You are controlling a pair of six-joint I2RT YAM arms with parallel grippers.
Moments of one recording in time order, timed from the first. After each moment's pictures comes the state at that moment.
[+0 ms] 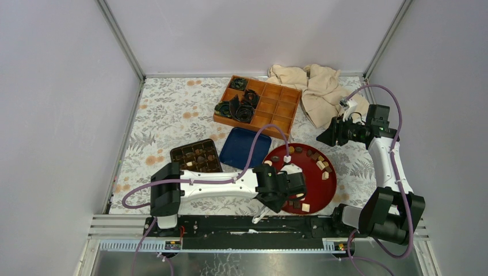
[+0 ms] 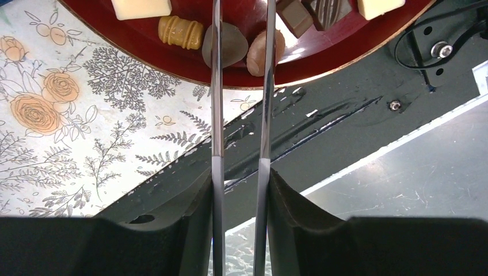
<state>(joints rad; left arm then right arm) -1.39 1.81 1.51 -1.00 -0.13 -0.75 -0.26 1.24 0.94 -0.67 -0.93 -0.36</state>
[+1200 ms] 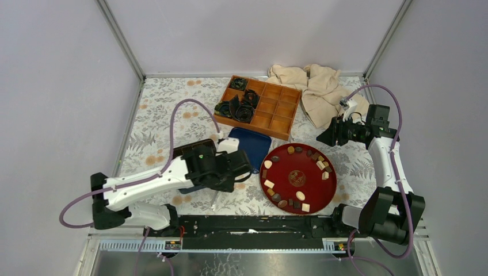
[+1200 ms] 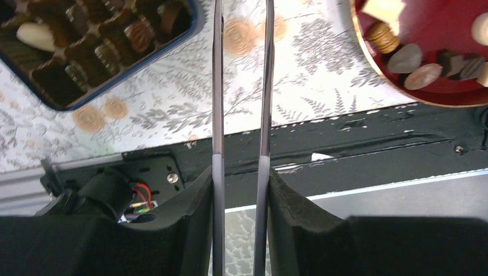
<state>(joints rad) -1.22 1.33 1.33 -1.32 -0.32 -0.97 -0.26 1.24 0.94 -0.67 -0.93 -0.36</state>
